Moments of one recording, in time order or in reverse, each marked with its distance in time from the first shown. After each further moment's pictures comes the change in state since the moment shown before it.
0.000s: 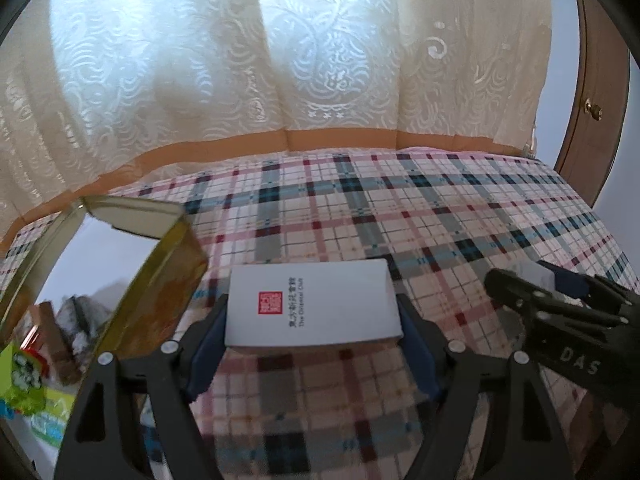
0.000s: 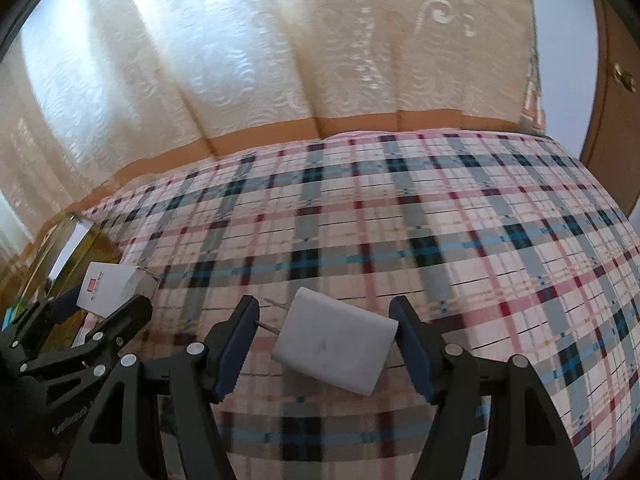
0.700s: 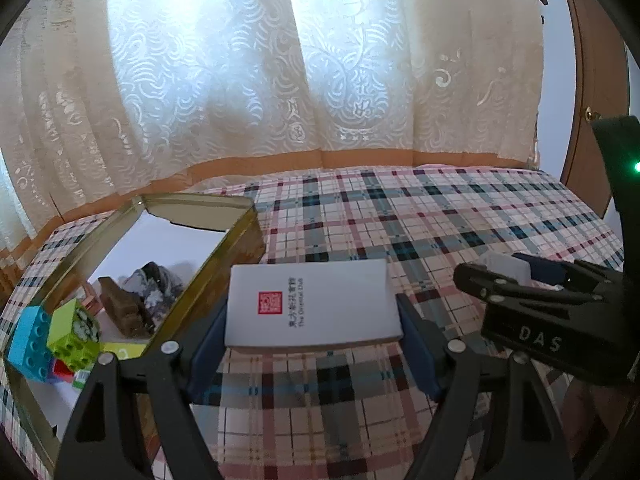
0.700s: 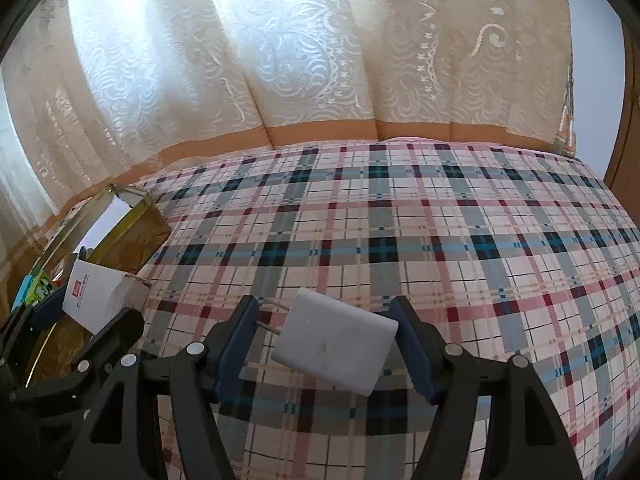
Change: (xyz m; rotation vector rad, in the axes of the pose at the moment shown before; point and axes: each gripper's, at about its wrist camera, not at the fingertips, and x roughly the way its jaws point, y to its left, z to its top) left arm -0.049 0.019 -0.030 -0.009 -0.106 0.075; right arm -0.013 0.041 -0.017 -0.083 -0.025 0.070
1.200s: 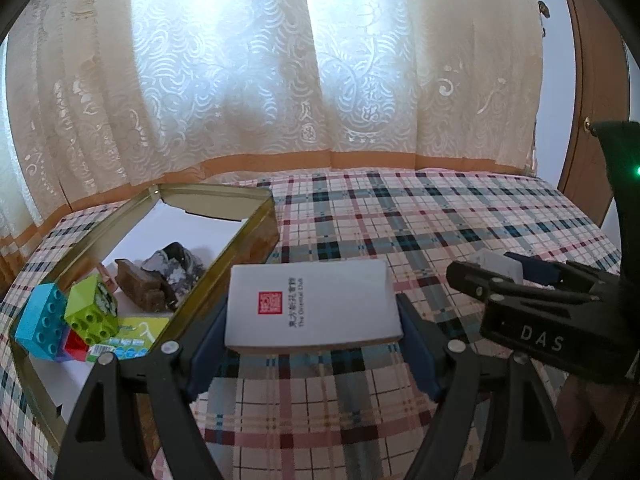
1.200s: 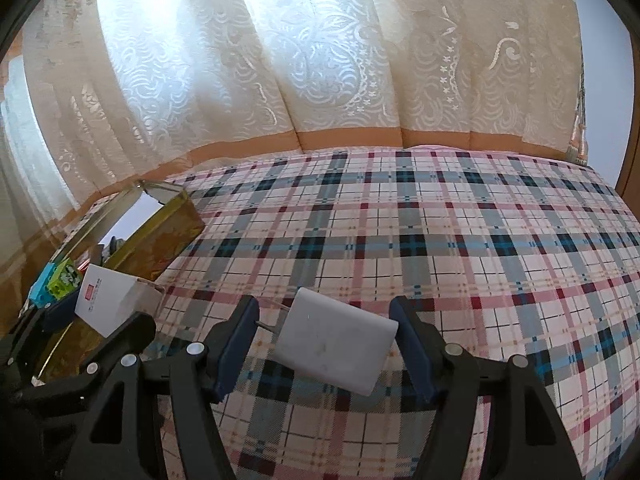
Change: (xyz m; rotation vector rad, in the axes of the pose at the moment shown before) left arm -0.020 0.013 -0.014 -0.034 -0.019 -0.006; right arm -0.016 0.014 -0.009 -0.025 -0.032 0.063
